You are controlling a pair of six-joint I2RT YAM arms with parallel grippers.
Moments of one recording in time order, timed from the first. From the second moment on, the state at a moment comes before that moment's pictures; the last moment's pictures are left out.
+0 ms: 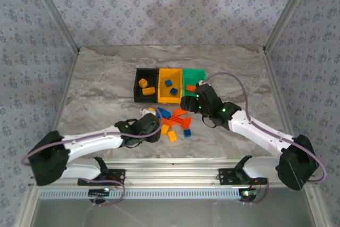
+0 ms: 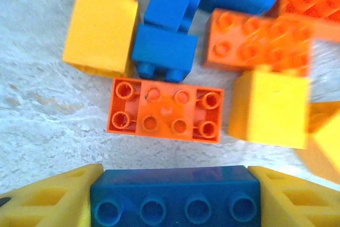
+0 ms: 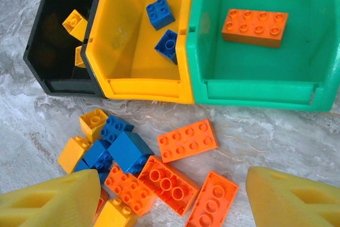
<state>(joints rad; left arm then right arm) -1.00 1.21 0.64 -0.46 -0.28 -0.66 0.70 1.22 0.86 -0.36 0.12 0.67</state>
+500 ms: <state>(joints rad) -0.81 1.70 1.31 -0.41 -0.23 -0.53 0.66 1.07 0.67 -0.39 0.13 0.72</state>
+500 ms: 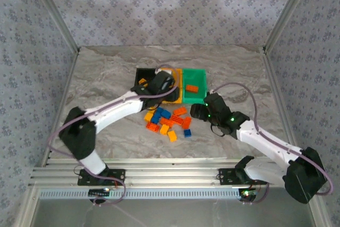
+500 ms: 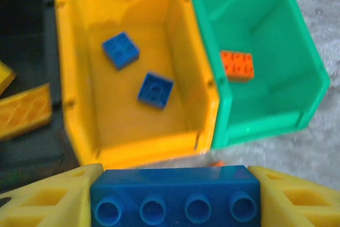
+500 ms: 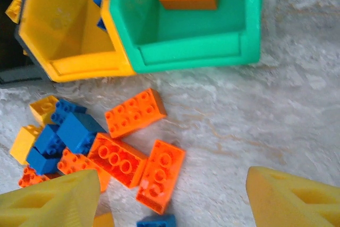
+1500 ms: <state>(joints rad) -0.92 1.47 1.23 -0.33 -0.23 -0.55 0.82 1.24 0.61 -0.41 0.04 0.72</state>
